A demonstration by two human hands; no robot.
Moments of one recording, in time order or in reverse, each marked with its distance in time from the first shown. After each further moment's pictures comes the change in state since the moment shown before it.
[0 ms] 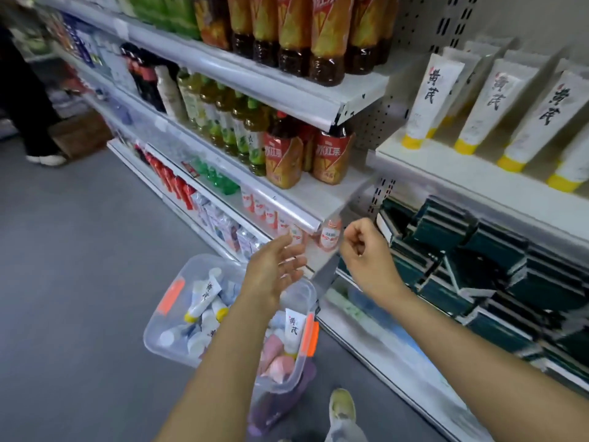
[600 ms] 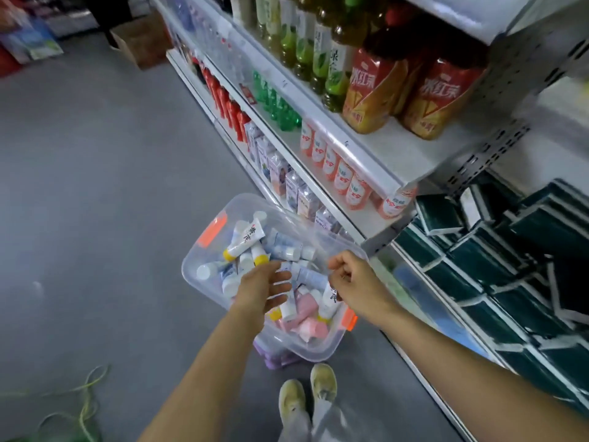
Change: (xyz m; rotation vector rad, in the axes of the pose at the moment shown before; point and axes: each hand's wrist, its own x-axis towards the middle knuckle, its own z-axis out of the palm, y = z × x) left_hand 0.047 -0.091 -0.145 0.010 0.387 -0.217; right_hand -0.037 0.079 0.132 -0.030 -0.609 0.371
